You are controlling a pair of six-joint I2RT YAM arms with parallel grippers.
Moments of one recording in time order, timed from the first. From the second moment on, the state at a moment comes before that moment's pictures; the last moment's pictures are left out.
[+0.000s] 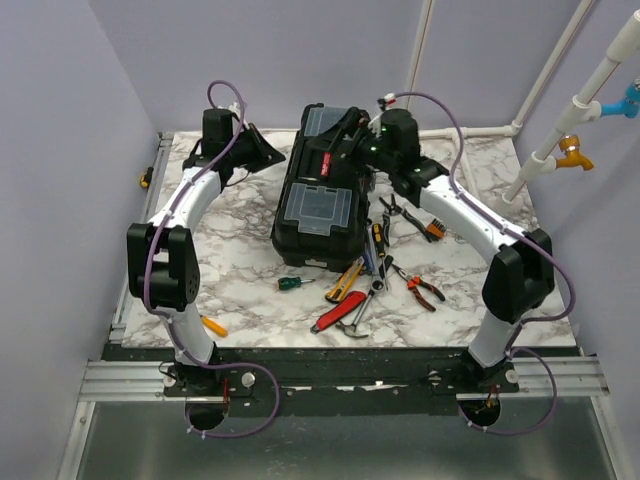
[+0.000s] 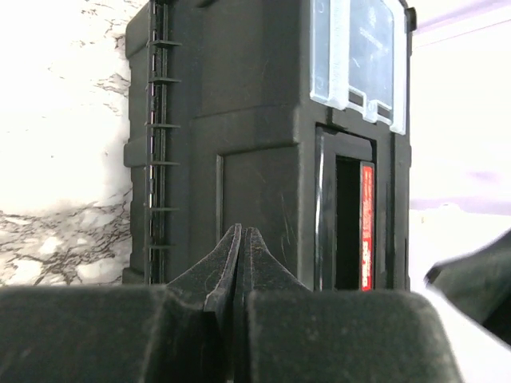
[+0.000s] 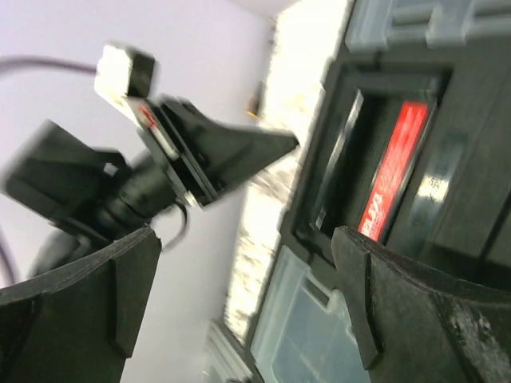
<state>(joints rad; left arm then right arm) -0.12 1.84 1.52 -0.18 0.52 -0.68 0.56 1.78 1.59 -0.08 -0.22 0.95</state>
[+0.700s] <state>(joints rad) -0.11 1.66 1.42 -0.17 0.50 -0.63 0.40 1.79 1.29 0.63 -0.51 1.28</state>
